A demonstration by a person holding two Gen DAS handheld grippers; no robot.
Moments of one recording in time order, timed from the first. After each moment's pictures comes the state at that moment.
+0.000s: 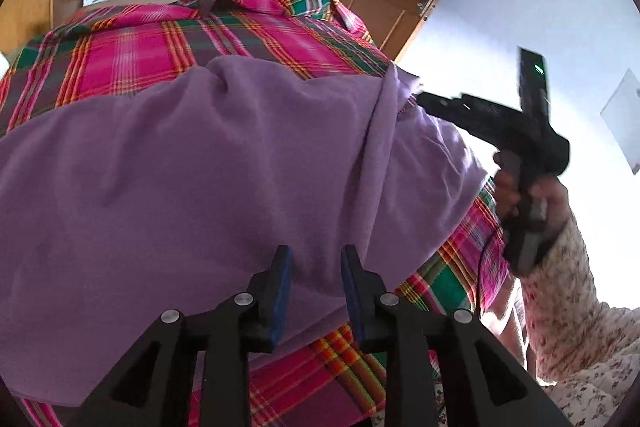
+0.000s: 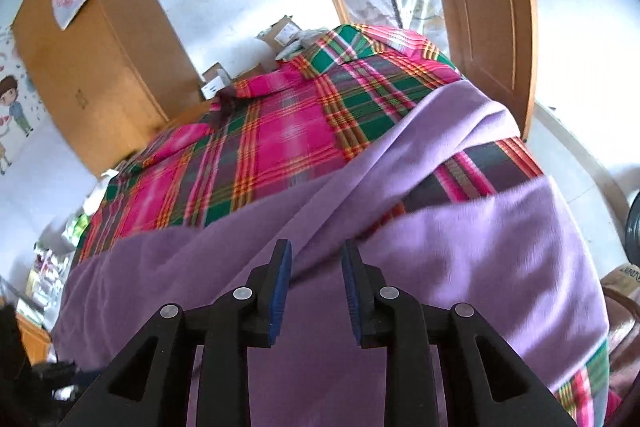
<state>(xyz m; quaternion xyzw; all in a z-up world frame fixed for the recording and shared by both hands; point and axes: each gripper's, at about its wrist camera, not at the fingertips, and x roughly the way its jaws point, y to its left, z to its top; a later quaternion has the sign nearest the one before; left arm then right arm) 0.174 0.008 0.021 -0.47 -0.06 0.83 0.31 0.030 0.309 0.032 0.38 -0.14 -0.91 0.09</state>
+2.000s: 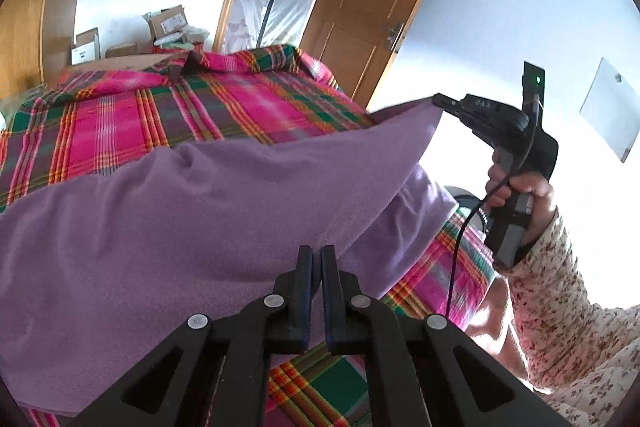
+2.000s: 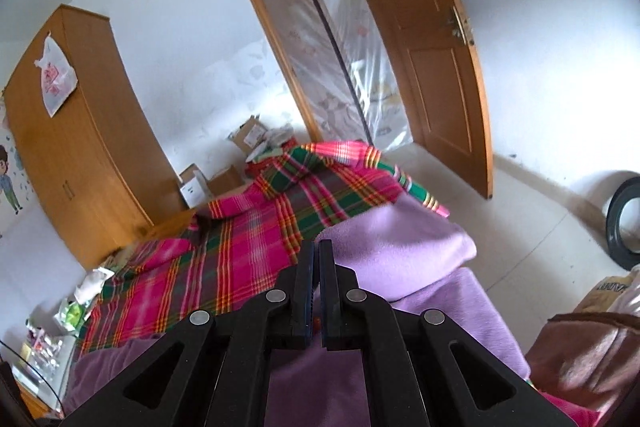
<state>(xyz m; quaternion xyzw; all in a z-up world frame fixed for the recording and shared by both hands) 0.193 0.034 0.068 -0.38 -0.05 0.86 0.33 0.078 0.366 0.106 0.22 -0.18 -0.96 0.00</state>
